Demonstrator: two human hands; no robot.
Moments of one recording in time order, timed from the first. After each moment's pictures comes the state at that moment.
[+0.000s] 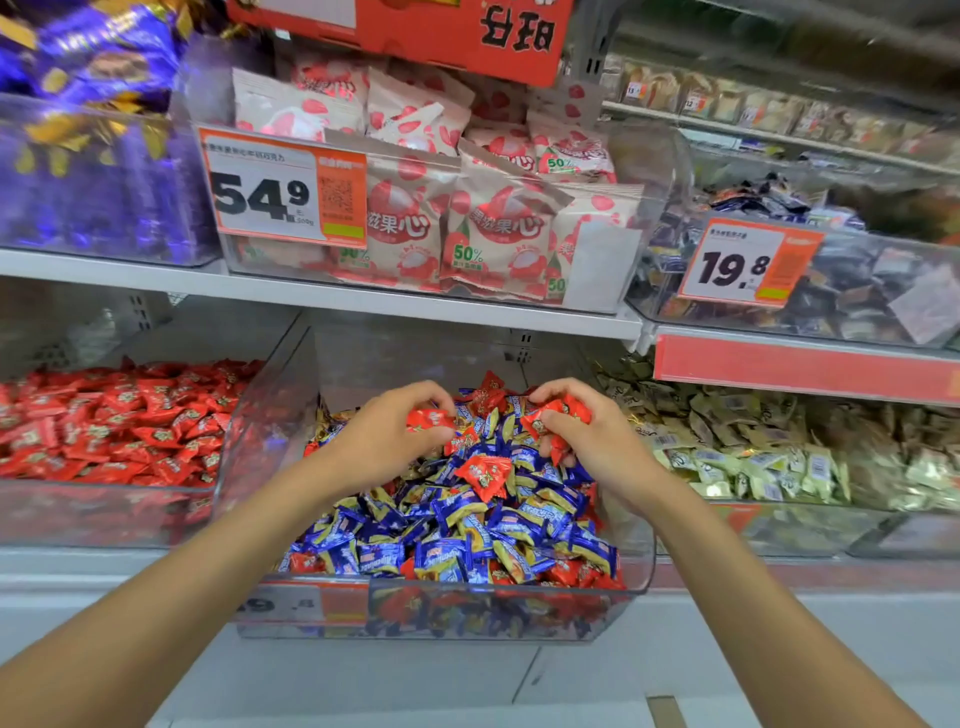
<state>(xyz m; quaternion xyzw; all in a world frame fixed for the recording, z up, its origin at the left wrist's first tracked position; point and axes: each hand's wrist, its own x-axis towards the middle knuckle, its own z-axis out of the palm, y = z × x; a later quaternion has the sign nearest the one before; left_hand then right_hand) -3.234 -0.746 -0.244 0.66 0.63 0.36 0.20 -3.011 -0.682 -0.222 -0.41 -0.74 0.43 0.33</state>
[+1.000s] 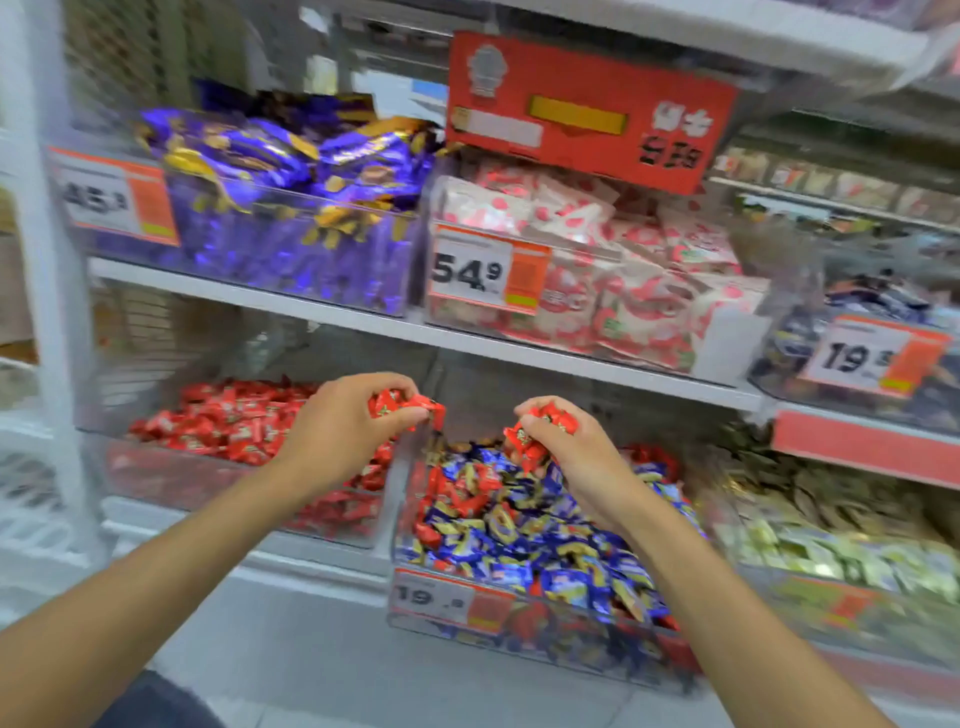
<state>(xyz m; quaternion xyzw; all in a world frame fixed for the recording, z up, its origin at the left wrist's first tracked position) -3.348 -0.849 -0.209 0.57 0.68 0.46 0.02 -3.135 -0.741 -0.200 -0.30 -0.73 0.51 0.34</state>
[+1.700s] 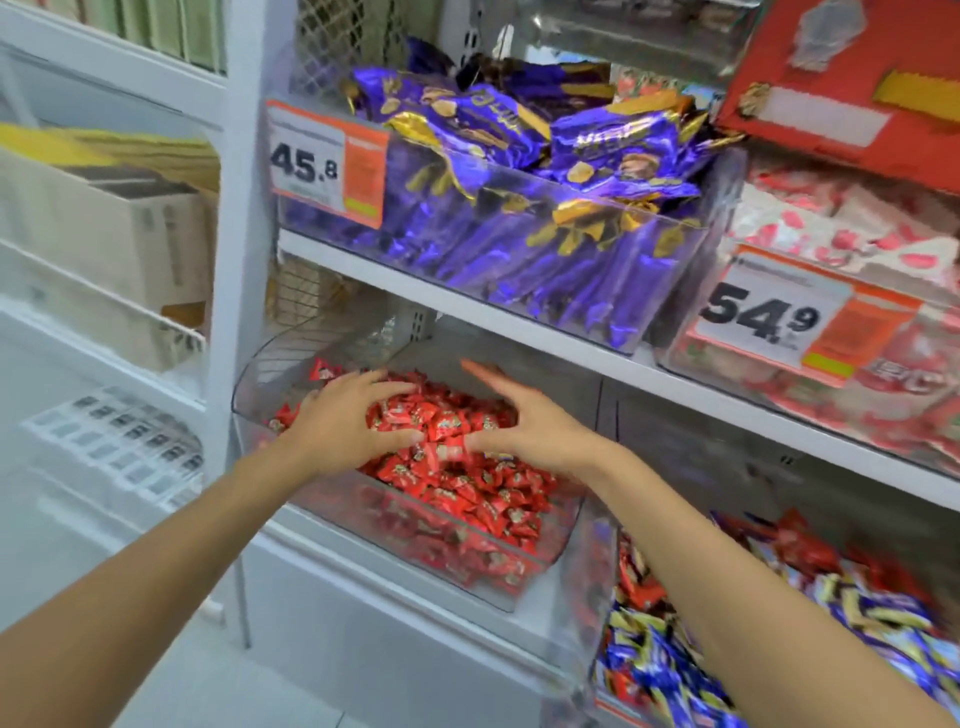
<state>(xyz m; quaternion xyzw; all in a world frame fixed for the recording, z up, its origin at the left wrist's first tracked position) -3.542 -0.870 -0.280 0.49 0.83 0.28 0.03 -3.366 -0.723 -0.220 -0.15 -0.93 0.33 0.10</state>
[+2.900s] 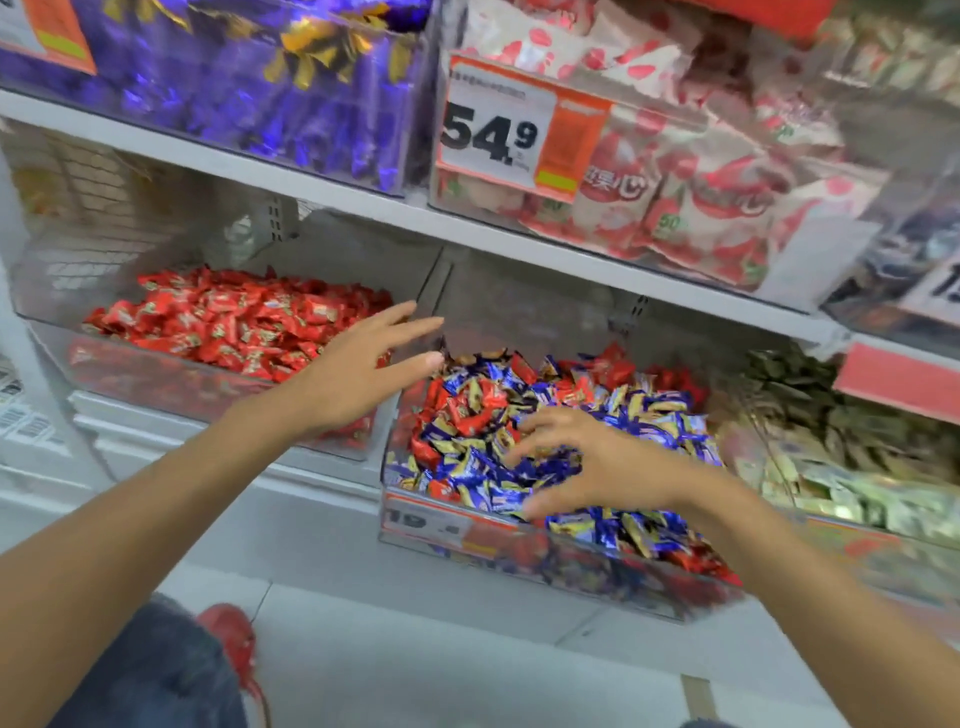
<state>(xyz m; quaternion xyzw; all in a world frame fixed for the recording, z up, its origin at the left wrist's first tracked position) -3.365 -0.820 -0.265 0.63 0.68 0.35 0.15 -3.099 -0.727 -0.231 -0.23 -0.94 0.26 -0.06</state>
